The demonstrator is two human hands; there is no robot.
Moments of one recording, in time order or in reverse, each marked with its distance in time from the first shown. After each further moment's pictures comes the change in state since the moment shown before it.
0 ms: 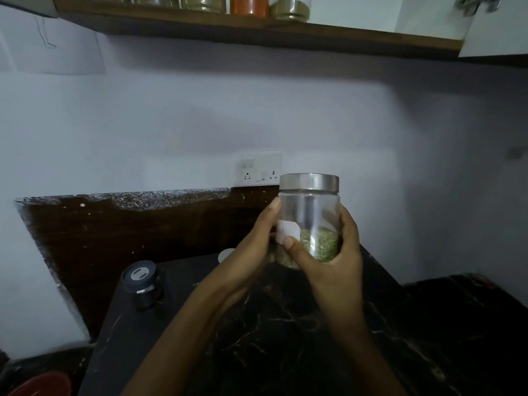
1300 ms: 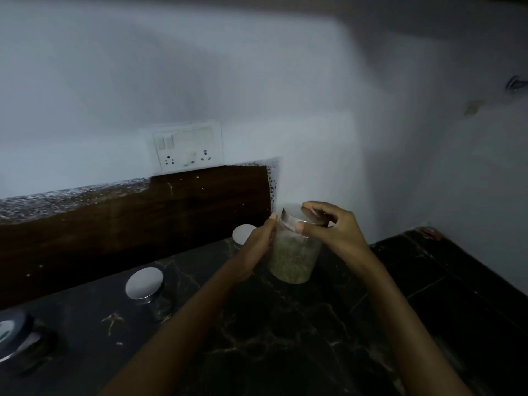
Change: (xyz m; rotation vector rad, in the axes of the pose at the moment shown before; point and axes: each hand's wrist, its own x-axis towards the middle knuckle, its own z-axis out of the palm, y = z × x) left_hand 0.233 -0.159 0.042 0.098 -0.020 -0.280; right_hand 0.209 0.166 -0.127 -0.255 -0.202 0.199
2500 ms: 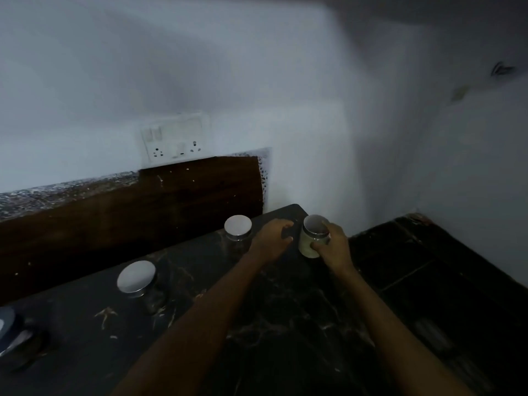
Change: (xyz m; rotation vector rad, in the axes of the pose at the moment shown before) left_hand 0.054 -0.048 0.026 0.889 -0.006 0.150; right_hand 0.005 0.119 0.005 -0.287 0.244 0.316
